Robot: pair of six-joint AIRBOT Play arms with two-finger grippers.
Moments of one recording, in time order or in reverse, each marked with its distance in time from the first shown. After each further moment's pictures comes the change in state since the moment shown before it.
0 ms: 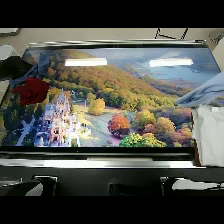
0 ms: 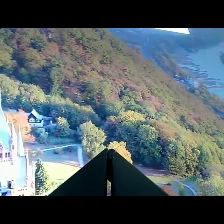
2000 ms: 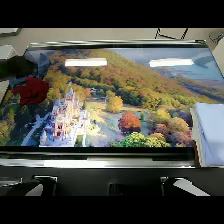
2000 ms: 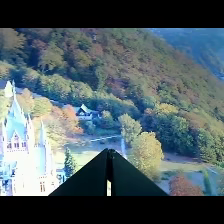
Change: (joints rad) left arm -0.044 0.000 0.003 -0.014 0.019 0.026; right arm -0.287 0.298 -0.768 -0.760 0.087 -0.005
